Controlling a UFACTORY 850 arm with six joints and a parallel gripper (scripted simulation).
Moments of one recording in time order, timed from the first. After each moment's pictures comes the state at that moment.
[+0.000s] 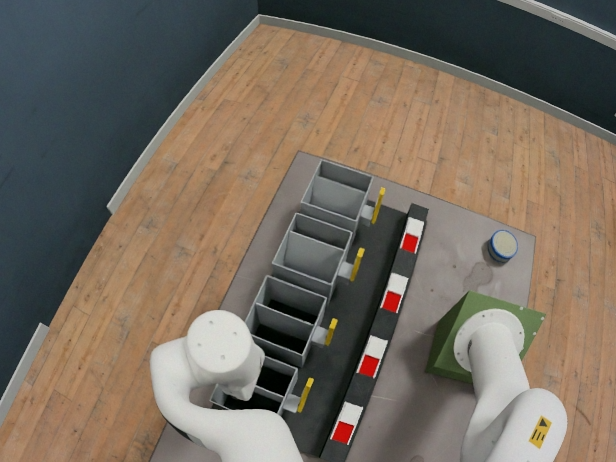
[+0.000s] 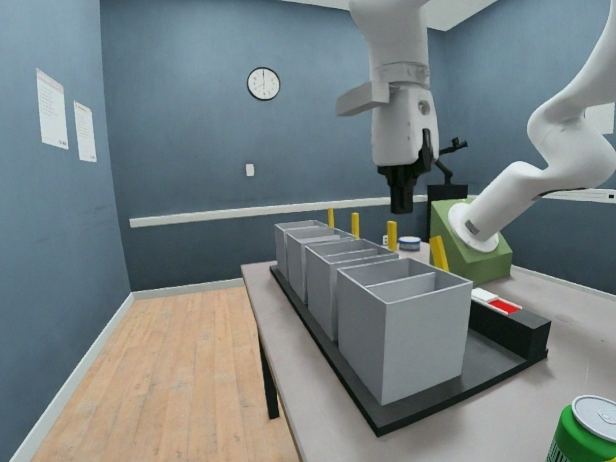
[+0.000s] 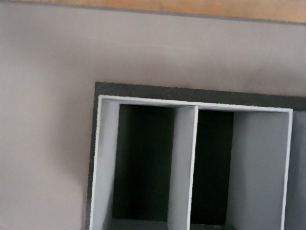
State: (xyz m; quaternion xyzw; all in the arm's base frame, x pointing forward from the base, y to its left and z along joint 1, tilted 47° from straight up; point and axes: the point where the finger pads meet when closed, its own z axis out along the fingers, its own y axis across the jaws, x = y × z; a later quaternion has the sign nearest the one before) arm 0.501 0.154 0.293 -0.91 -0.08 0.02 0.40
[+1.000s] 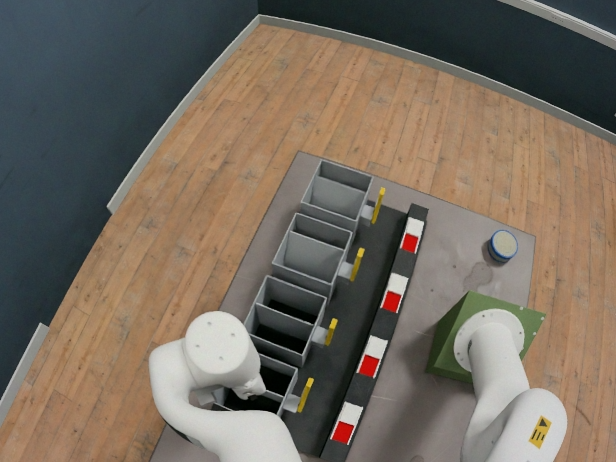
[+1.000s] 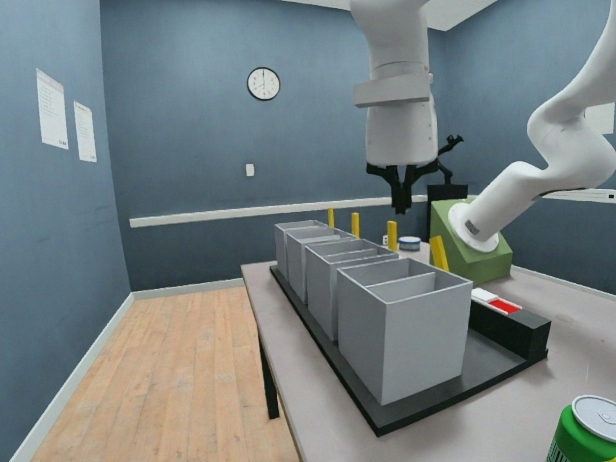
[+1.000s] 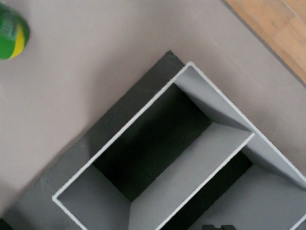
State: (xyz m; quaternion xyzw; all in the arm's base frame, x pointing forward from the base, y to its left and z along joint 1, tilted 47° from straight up) arm 0.501 0.155 0.293 -0.83 -0.40 -0.12 0.38
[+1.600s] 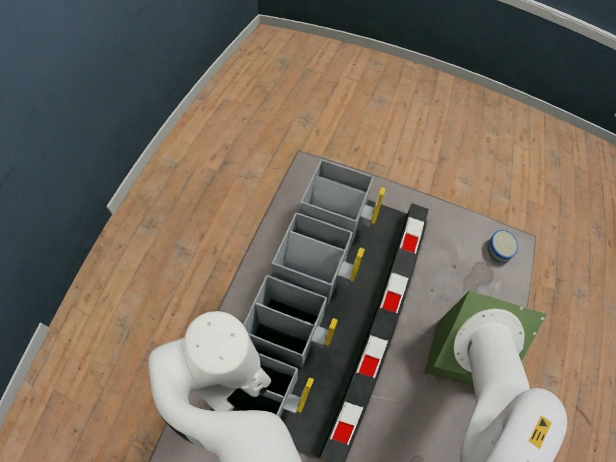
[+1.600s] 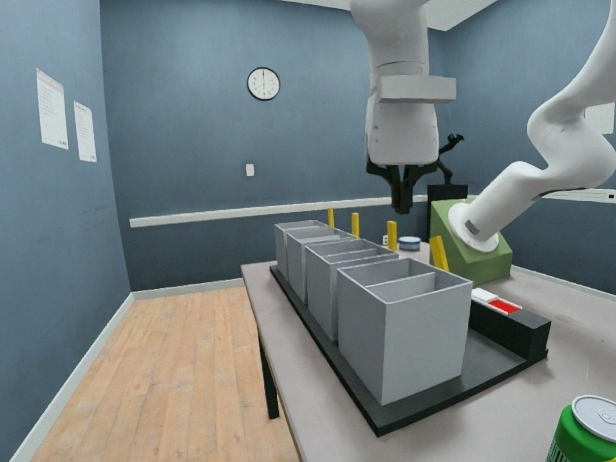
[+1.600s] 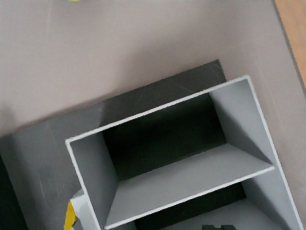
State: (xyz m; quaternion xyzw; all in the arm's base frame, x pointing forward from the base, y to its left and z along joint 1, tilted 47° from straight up) arm 0.501 0.155 0.294 -0.72 -0.57 -0.20 0.34
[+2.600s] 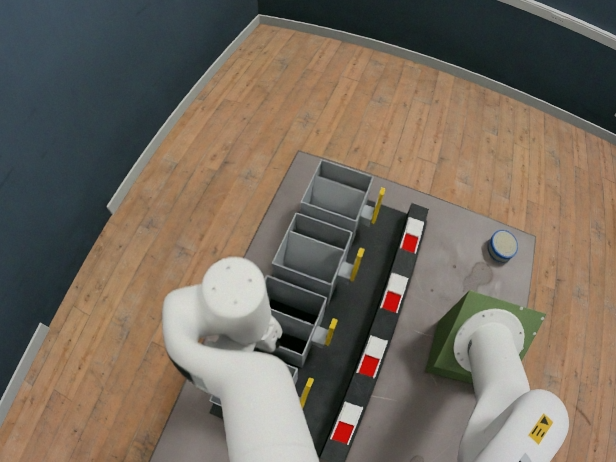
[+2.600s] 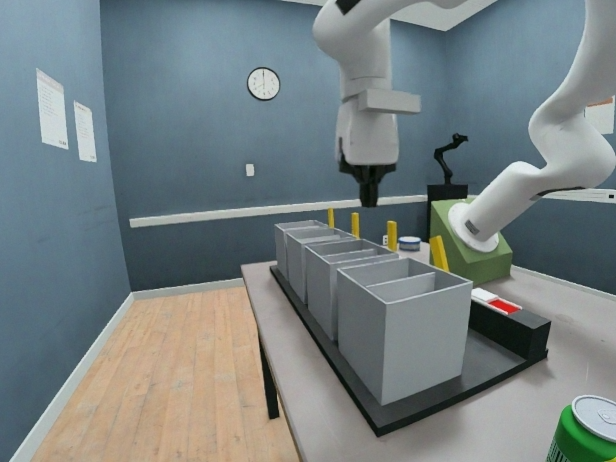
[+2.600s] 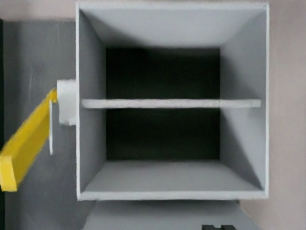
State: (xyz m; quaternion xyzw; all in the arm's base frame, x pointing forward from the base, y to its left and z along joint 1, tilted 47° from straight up) arm 0.519 0.100 0.237 -0.62 -0.68 -0.25 0.30
